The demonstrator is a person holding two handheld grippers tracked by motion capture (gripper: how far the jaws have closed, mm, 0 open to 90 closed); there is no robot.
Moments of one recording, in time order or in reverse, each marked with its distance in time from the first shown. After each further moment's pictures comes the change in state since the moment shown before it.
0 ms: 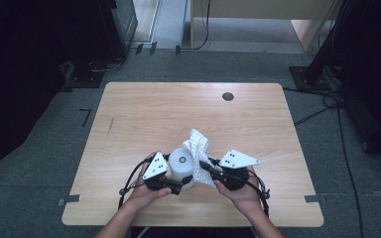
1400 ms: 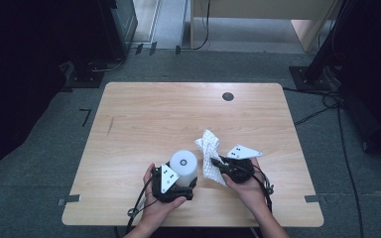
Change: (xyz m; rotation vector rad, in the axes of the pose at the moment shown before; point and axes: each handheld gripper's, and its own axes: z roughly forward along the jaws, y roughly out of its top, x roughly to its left) left arm -0.055 -0.012 0.019 0.075 0.408 -0.135; right arm -0.042 -0.031 0.014 0.130 -0.092 0.118
